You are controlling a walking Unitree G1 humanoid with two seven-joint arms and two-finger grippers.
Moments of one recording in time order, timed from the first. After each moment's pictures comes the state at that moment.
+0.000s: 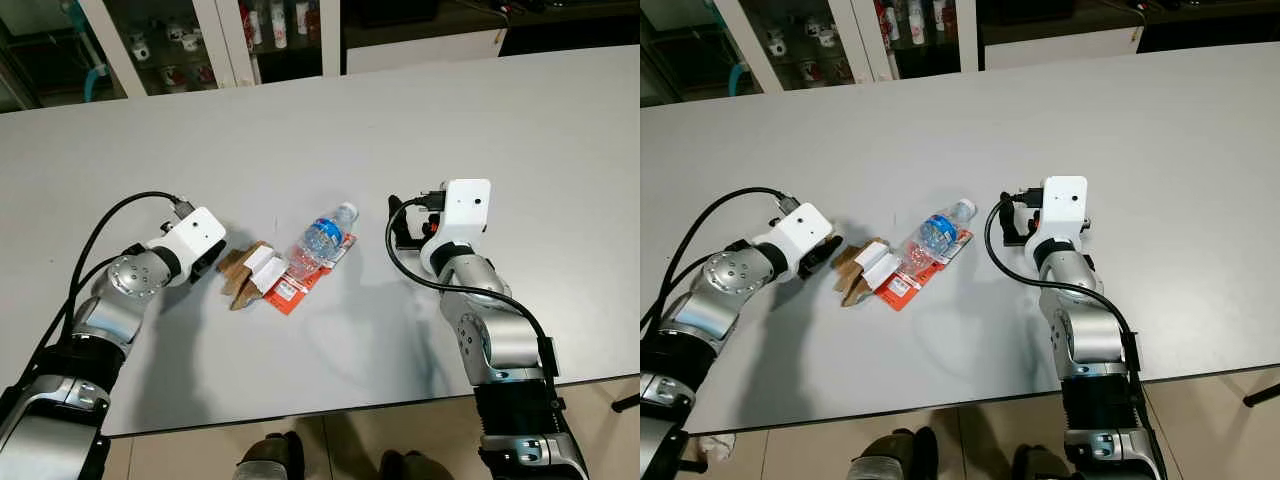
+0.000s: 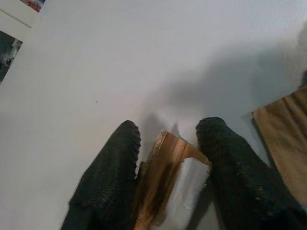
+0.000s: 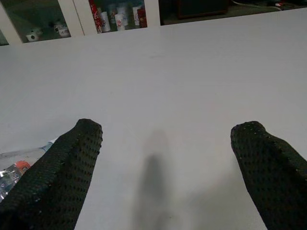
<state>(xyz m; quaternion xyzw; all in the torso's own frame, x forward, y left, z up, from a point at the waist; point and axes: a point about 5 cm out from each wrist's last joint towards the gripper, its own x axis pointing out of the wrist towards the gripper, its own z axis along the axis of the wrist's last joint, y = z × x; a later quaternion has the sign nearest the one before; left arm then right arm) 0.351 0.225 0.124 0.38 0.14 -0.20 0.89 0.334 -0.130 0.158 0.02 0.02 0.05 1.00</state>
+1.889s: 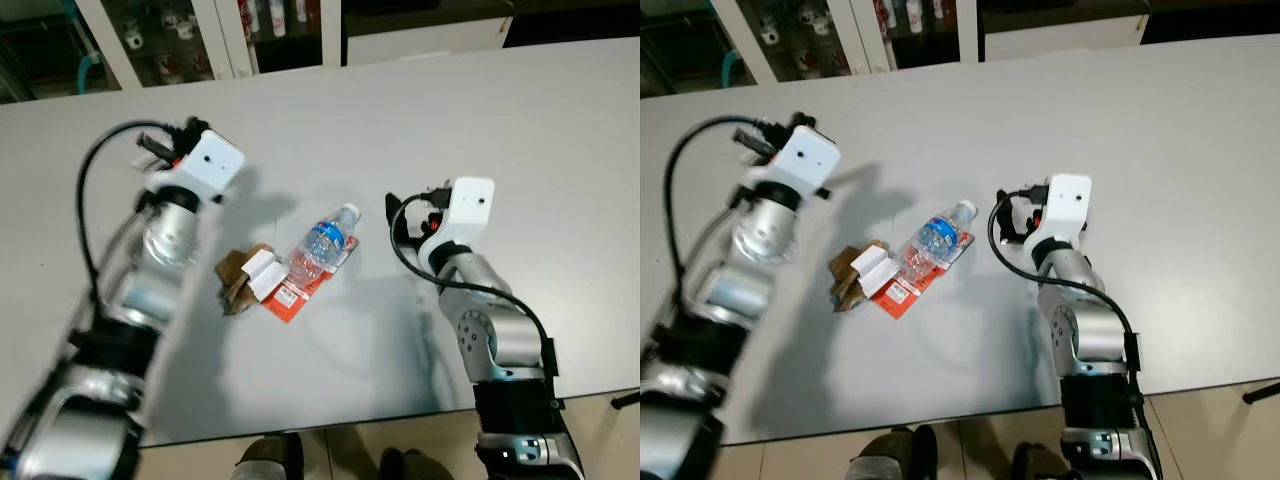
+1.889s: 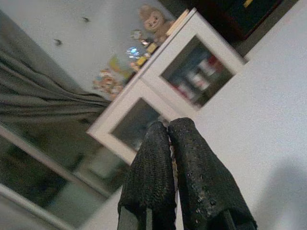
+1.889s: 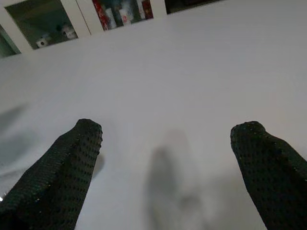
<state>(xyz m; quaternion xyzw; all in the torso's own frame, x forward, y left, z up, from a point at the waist) 0.362 0.173 0.208 0.36 -0.15 0.03 0.92 0.334 -0.127 0.164 0.08 0.02 0.07 0.99</state>
